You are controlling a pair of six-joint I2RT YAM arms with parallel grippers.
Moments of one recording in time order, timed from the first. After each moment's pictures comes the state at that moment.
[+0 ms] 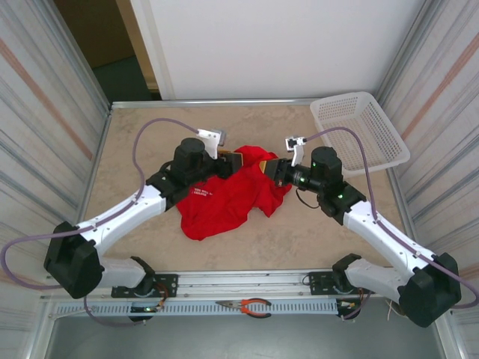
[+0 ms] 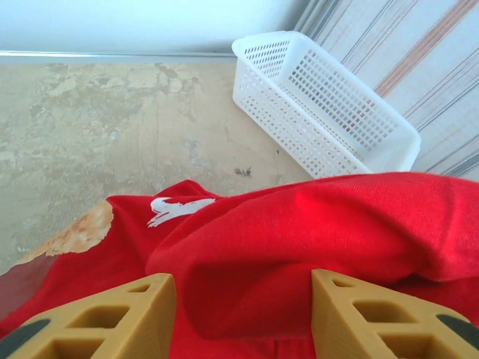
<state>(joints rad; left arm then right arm) -0.67 1.30 0.96 -0.02 0.14 -0.40 0.54 1.04 0.76 0.05 -0.45 0.63</state>
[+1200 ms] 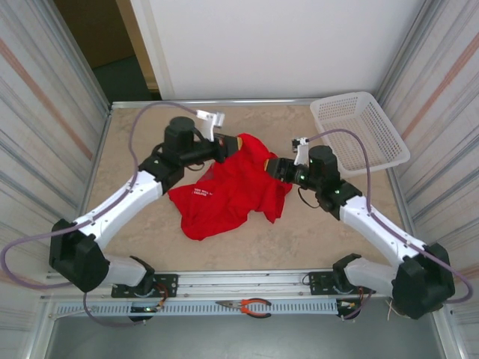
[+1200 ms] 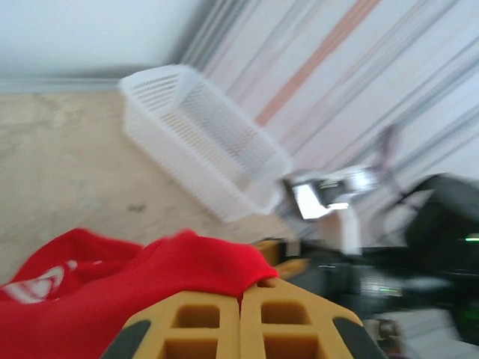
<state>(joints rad) -0.52 1.34 1.17 -0.01 0.60 -0.55 0.45 1.18 0.78 -0.09 -0.28 0.64</state>
